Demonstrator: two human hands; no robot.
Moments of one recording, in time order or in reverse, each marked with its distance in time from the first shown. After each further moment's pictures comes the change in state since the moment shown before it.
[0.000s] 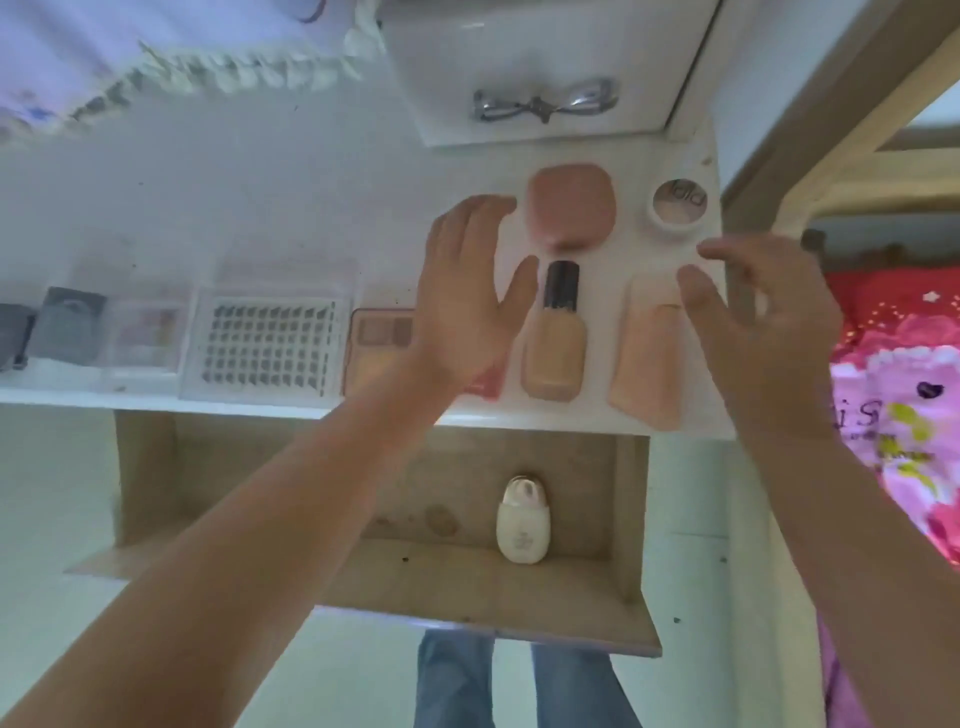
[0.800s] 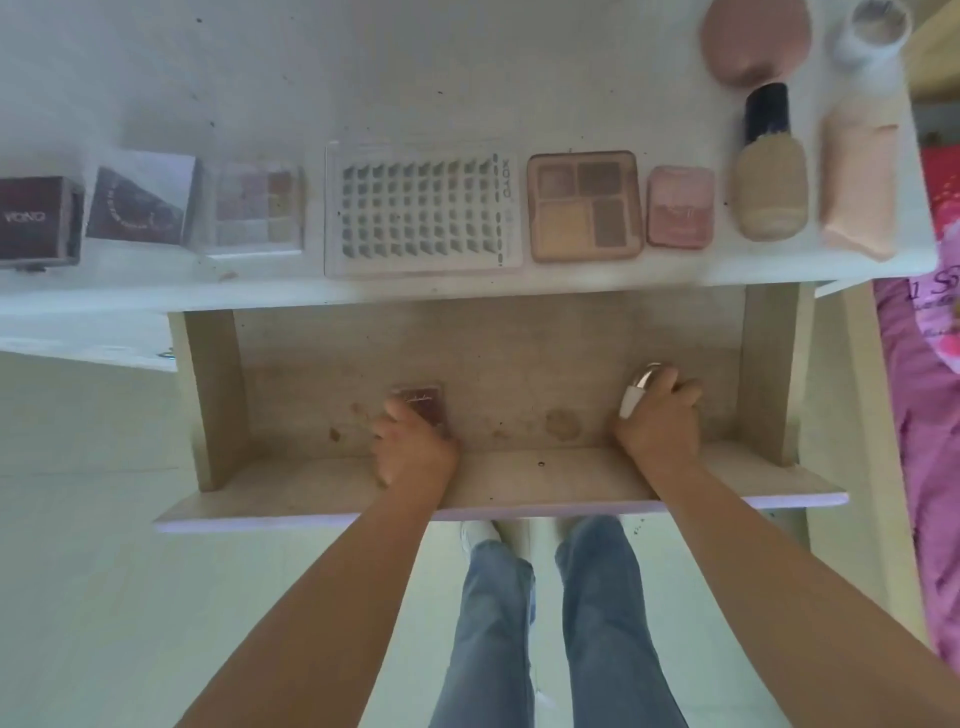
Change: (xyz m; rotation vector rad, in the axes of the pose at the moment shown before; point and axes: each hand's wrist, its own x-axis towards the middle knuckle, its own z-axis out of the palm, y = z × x) left_hand -0.237 -0.183 -0.052 0.219 -0.676 -1.077; right_hand -0.226 -0.003 0.154 -0.705 -0.527 0.765
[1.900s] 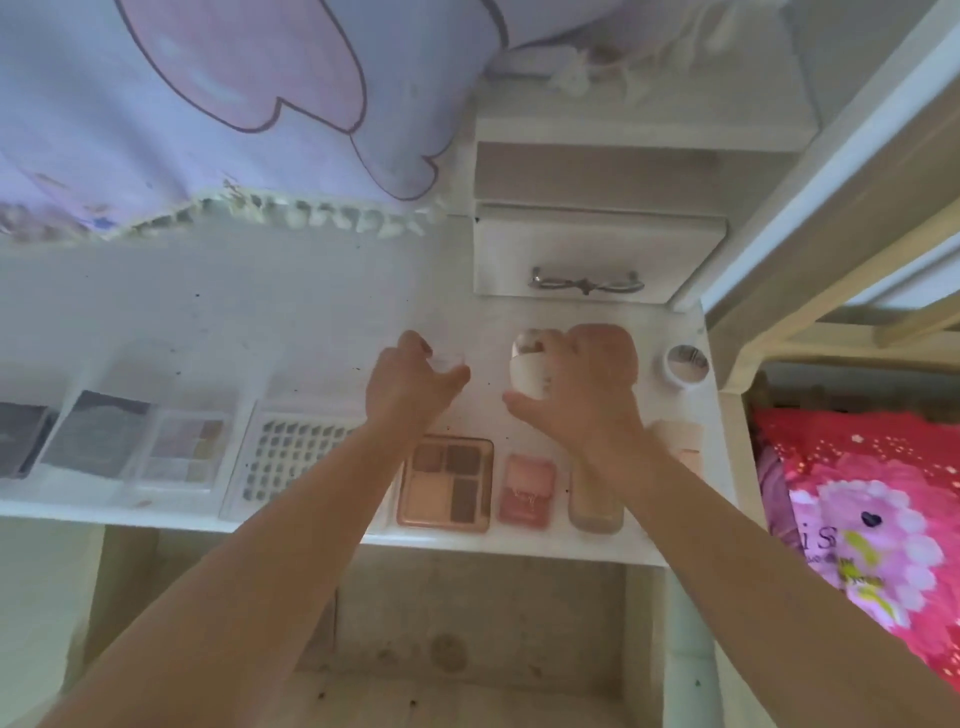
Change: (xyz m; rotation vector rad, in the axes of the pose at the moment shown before) left_hand 0.007 0.254 -0.149 -0.317 0.249 0.323; right_hand 0.102 -0.126 -0.231 0.054 0.045 -0.671
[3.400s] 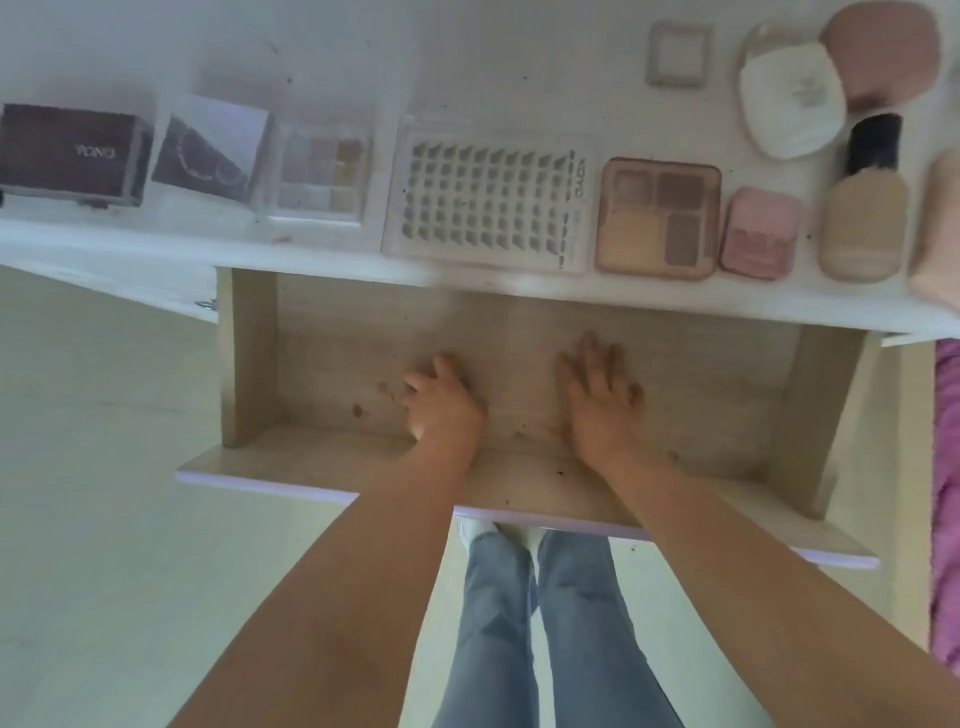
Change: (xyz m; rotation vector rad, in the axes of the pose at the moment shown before) left_hand -0.093 -0.249 0.050 0.453 -0.348 -0.309; right_hand -0.139 0.000 0.251 -0.342 -0.437 0.080
